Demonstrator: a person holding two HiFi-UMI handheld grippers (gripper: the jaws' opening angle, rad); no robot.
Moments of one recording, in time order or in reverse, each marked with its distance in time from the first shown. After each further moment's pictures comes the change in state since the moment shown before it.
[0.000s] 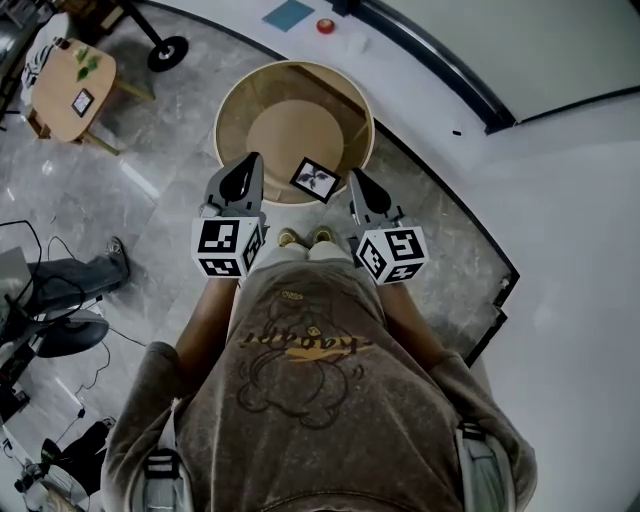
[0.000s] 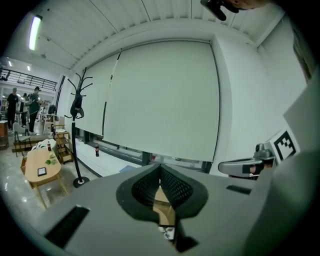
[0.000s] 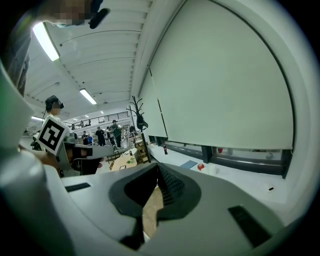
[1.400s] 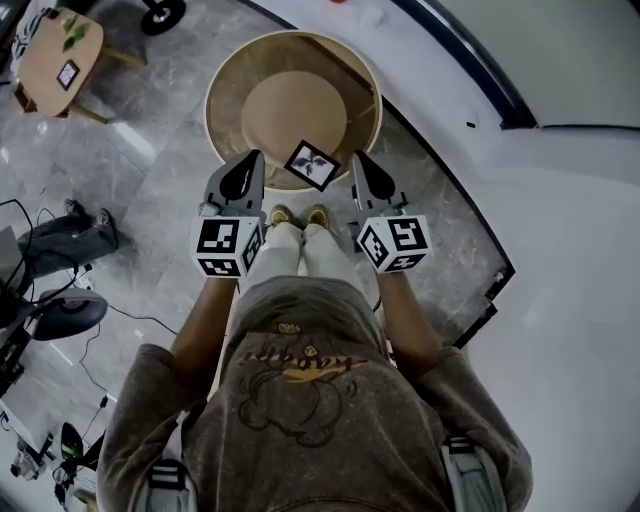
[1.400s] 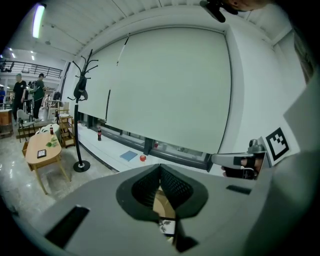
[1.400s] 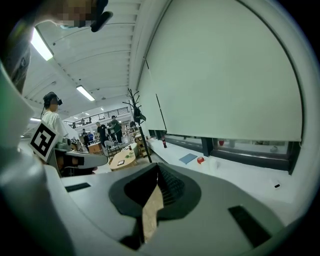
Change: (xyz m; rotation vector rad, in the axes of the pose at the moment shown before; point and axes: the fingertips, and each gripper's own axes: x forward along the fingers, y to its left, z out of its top) left arm 0.052 0.008 -0.058 -0.088 0.110 0.026; right arm 0.058 -0.048 -0.026 0.014 0.064 0.020
